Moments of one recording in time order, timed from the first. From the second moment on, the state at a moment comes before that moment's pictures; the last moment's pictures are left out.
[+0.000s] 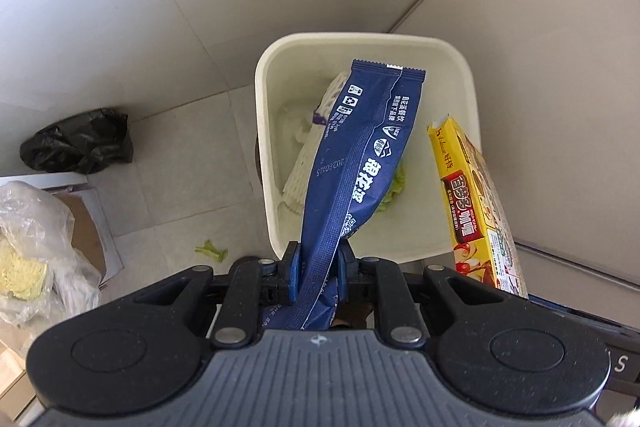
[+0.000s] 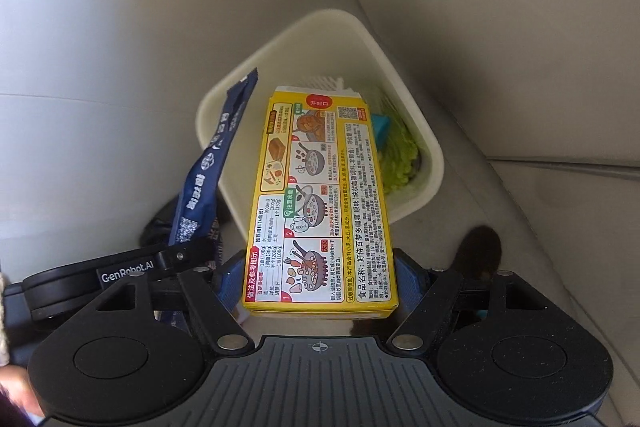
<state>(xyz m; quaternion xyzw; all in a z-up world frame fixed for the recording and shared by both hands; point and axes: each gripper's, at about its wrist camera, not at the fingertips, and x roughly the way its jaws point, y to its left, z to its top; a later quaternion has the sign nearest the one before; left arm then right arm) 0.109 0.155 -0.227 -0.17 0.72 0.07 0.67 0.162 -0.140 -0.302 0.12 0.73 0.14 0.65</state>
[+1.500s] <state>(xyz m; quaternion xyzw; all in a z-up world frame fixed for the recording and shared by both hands) 0.140 0.148 -0.243 -0.13 0.75 0.11 0.64 0.177 -0.088 -0.318 0.04 0.76 0.13 0.63</state>
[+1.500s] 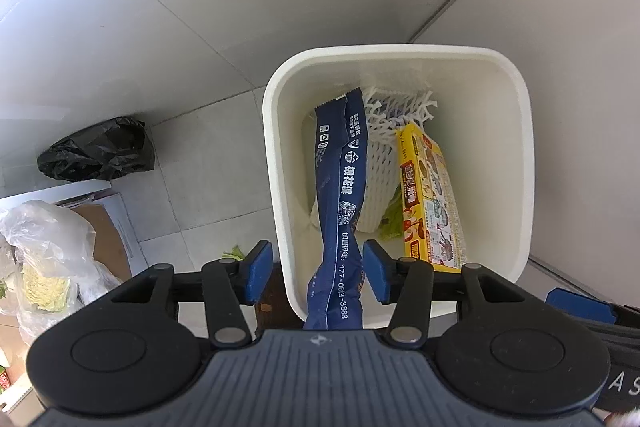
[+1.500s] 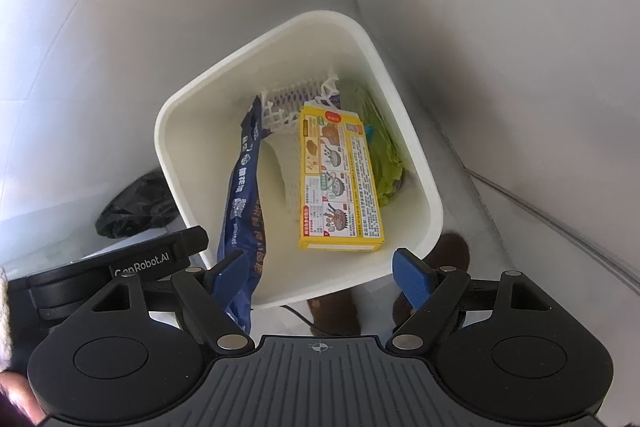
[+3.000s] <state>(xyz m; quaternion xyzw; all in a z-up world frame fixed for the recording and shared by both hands) 0.057 0.132 -0.084 -0.08 0.60 0.05 0.79 0.063 -0.126 -0.138 0.00 0.56 0.17 0.81</state>
